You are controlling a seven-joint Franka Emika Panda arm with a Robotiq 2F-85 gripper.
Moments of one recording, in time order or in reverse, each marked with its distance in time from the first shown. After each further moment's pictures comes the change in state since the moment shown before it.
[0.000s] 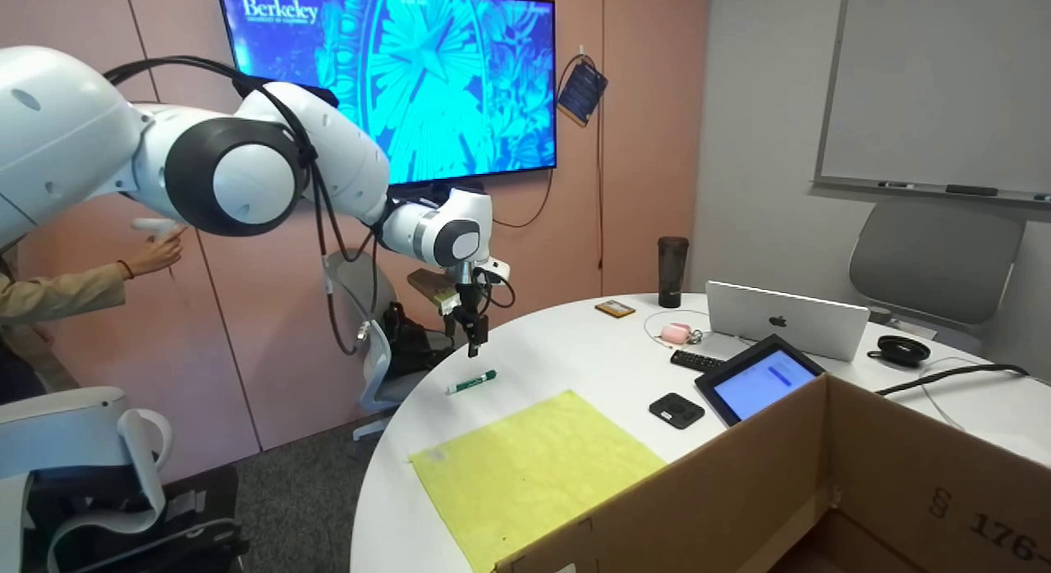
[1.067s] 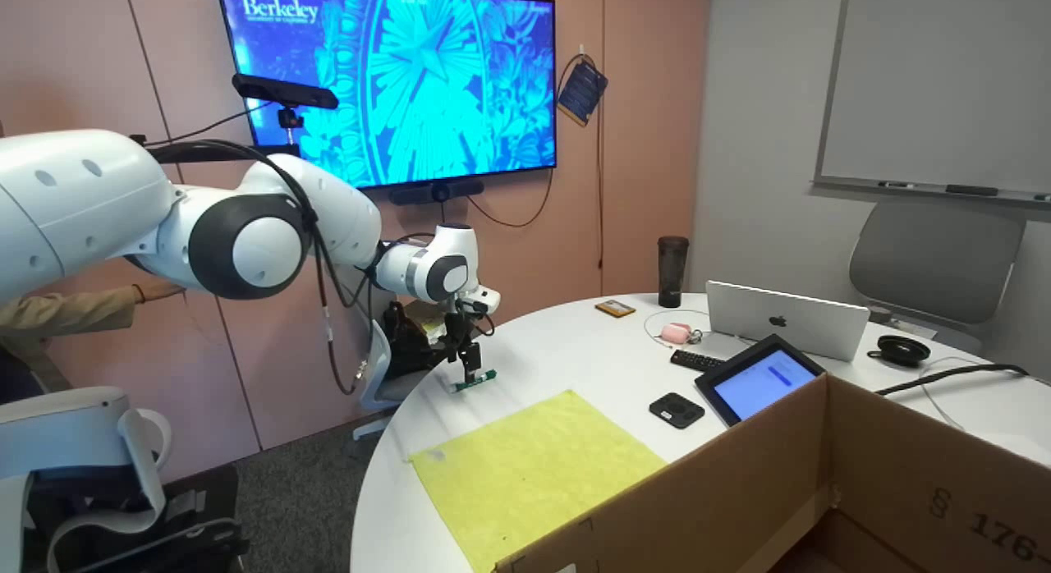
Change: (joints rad) arm 0.130 0.237 -0.113 0.251 0.000 0.025 0.188
